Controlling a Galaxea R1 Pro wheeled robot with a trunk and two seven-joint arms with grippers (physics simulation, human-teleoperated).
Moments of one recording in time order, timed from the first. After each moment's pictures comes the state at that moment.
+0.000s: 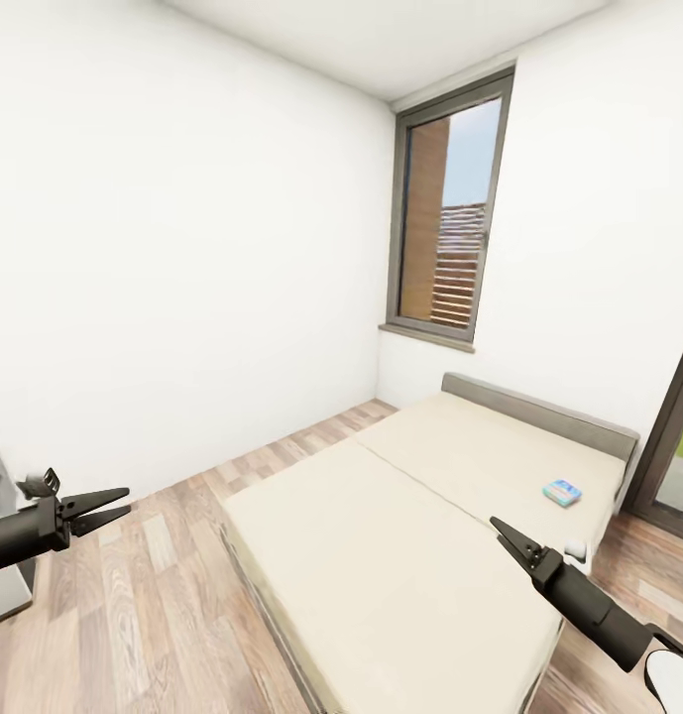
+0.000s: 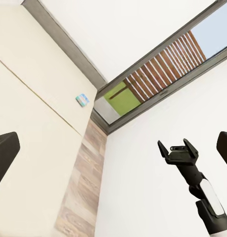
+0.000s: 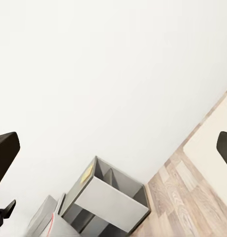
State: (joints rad) left arm -0.22 0.71 0.18 -1.42 1.17 1.02 -0.76; right arm -0.06 -0.17 -0.33 -1.49 -0.93 0.69 0.65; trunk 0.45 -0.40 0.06
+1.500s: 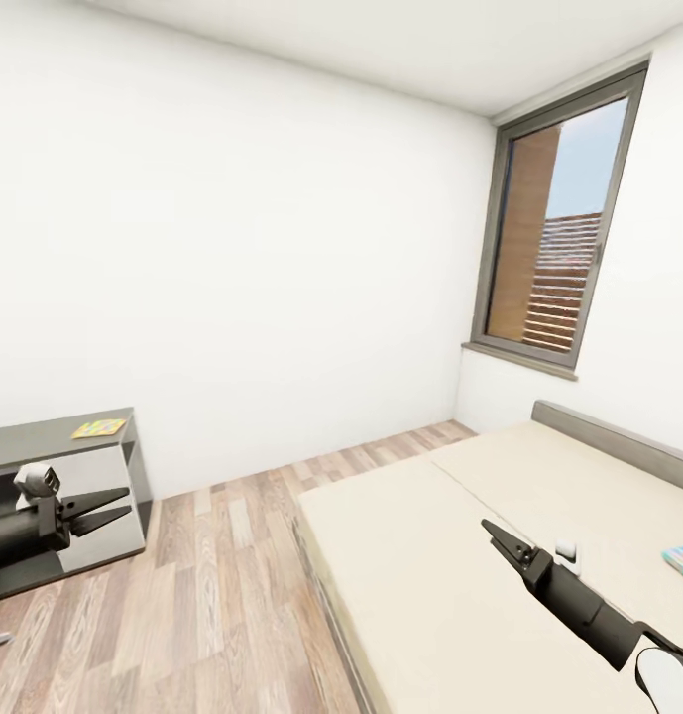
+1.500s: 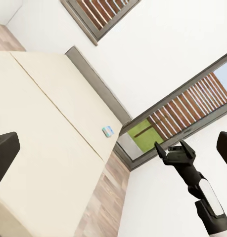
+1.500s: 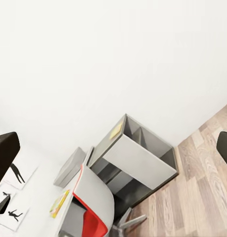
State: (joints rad) left arm -0.22 0.71 0.18 -1.41 1.17 1.02 -0.77; right arm -0.06 -0.17 -0.30 -1.49 -0.92 0.69 0.61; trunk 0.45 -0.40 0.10
